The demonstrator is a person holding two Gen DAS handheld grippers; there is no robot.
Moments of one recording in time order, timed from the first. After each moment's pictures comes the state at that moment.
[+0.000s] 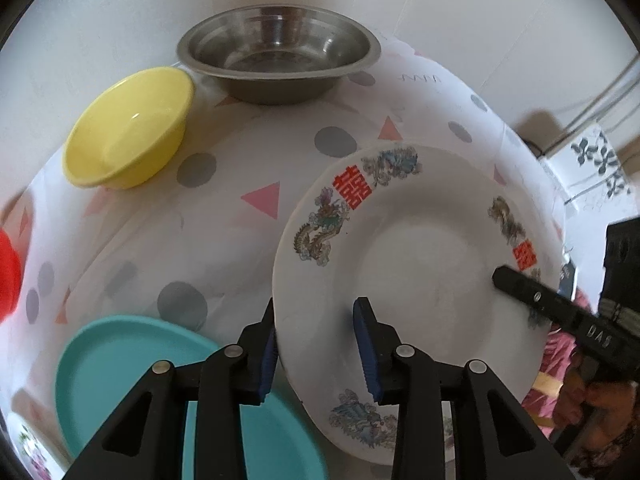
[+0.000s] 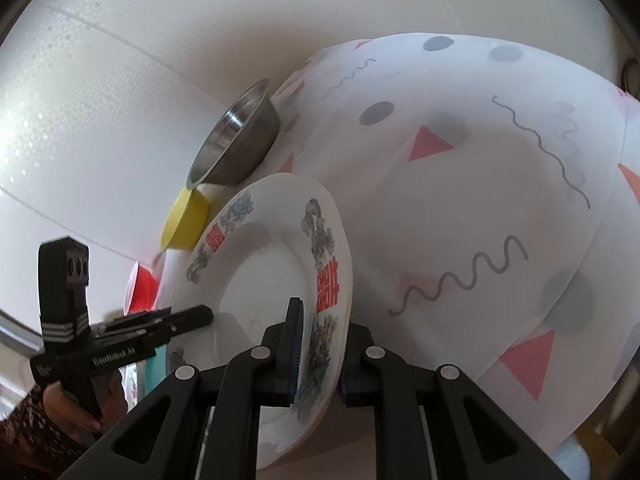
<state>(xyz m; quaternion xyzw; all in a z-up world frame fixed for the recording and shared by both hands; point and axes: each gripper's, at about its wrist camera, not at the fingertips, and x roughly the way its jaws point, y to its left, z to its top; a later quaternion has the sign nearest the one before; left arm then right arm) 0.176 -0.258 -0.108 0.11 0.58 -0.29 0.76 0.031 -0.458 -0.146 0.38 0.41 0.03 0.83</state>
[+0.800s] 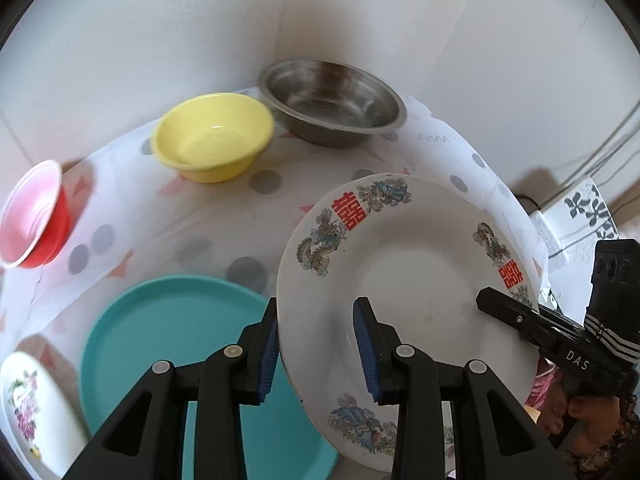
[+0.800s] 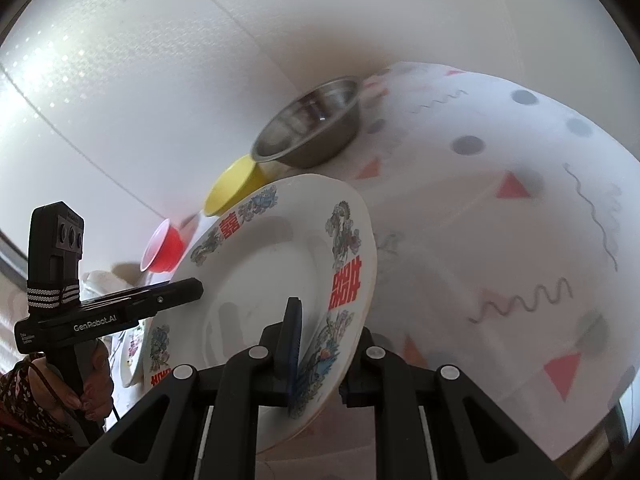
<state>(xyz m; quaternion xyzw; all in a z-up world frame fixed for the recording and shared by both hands) 0.151 -0.189 -0.064 0.04 0.53 -0.26 0.81 0.040 -0.414 -0.109 0.28 0.40 0.10 0.87</state>
